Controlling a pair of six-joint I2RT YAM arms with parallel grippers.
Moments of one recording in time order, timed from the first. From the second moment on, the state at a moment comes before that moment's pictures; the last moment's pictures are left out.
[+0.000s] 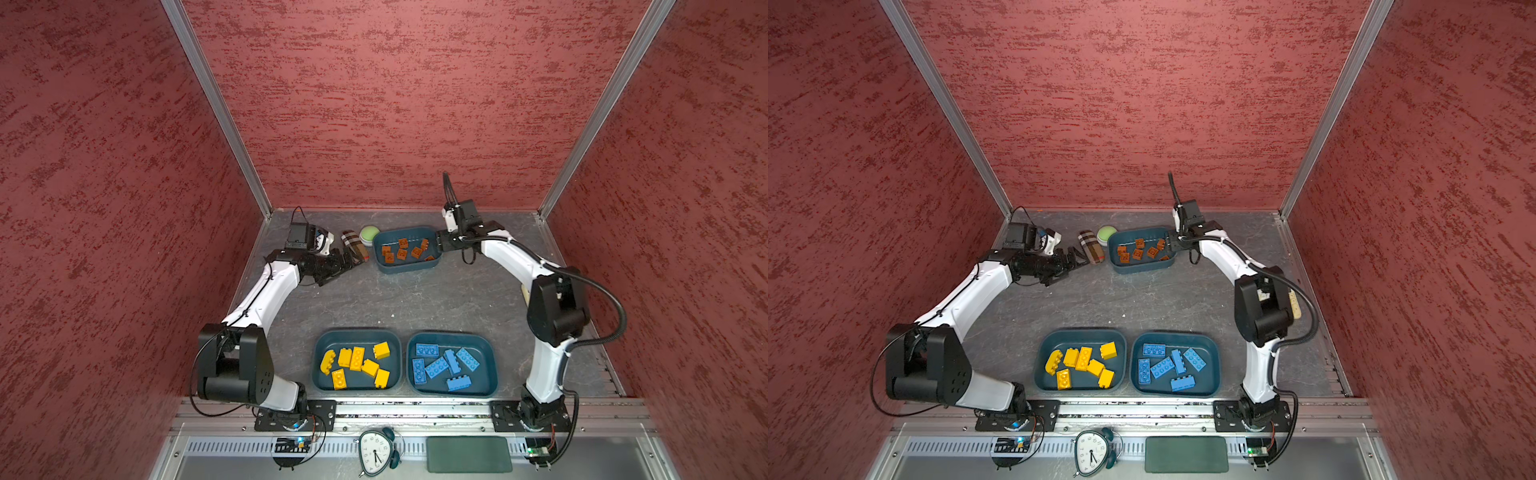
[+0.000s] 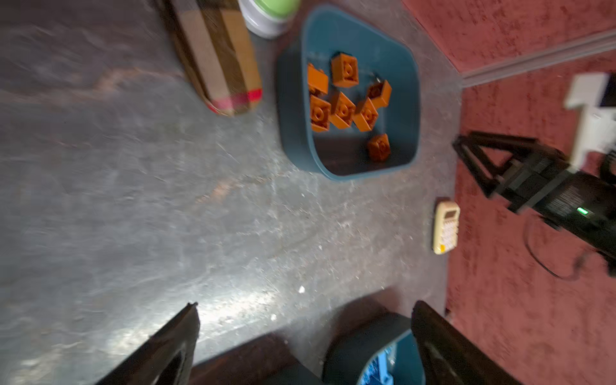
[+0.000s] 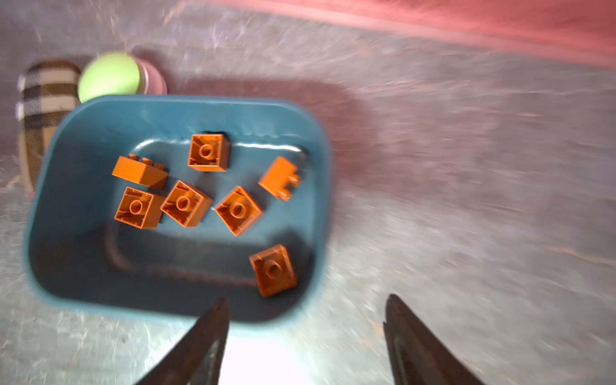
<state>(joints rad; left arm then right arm) -0.06 1.46 1.13 -0.64 0.50 -0.44 0.31 1.88 1.56 -0.54 -0.02 0.12</state>
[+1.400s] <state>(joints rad) 0.04 1.47 0.40 0.69 0.08 -0.05 -0.05 1.54 0.28 1.07 0.01 0.06</state>
